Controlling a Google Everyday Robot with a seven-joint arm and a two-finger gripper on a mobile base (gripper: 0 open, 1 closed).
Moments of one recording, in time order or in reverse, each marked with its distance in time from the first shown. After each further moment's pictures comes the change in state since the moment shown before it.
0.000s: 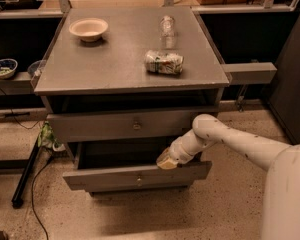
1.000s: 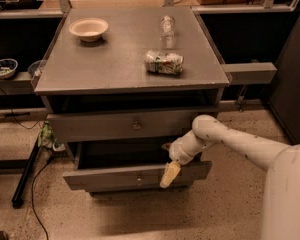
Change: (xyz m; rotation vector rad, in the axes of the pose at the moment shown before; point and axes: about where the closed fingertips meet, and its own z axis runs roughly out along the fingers) arm 0.000 0.000 0.000 0.000 0.000 0.000
